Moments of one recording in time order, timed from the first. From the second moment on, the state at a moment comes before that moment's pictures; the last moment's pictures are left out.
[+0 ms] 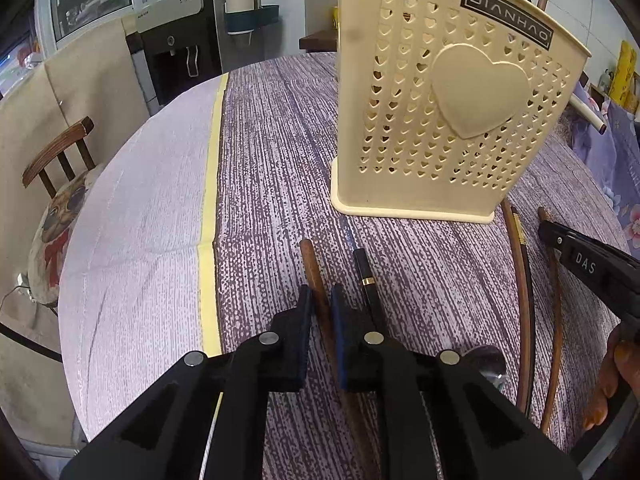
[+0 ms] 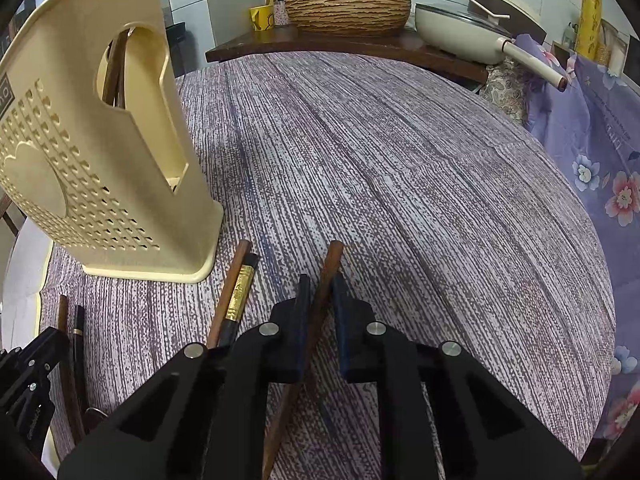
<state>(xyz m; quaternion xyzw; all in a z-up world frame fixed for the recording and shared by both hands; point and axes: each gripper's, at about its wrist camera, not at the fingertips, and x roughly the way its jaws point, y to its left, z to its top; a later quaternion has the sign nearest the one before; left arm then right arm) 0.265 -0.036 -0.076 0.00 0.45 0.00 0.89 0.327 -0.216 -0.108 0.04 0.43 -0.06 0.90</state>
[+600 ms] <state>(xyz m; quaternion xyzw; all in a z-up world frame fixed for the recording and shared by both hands) 0.262 -0.043 -0.077 0.00 0.45 0.00 0.89 0.326 -0.212 -0.108 0.04 0.43 -0.06 0.90</state>
